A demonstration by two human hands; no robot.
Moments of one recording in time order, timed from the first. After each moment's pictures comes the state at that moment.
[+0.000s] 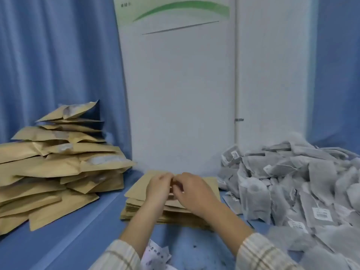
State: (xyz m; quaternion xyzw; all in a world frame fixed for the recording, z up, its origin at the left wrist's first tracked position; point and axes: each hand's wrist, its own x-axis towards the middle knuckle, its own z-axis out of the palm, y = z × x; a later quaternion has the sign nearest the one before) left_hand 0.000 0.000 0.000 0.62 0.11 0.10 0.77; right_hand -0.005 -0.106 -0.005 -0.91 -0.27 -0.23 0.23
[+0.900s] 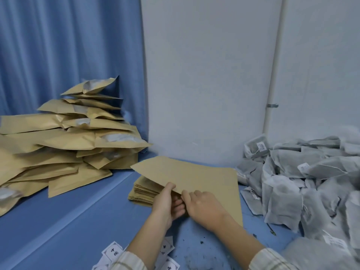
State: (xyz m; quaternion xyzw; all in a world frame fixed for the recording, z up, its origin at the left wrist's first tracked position) left_hand 0.024 0.007 -0.079 0.53 0.26 0.01 0.81; right_hand 0.049 -0.113 -0.097 -0.83 -0.38 -0.37 -0.16
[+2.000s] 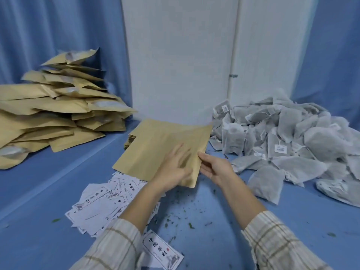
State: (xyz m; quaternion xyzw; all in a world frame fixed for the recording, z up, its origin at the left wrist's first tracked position) left_hand -0.150 -0.035 -0.083 0.89 -0.14 0.05 0.42; right_hand -0.109 -0.186 -0.099 -0.51 0.07 0.08 0.85
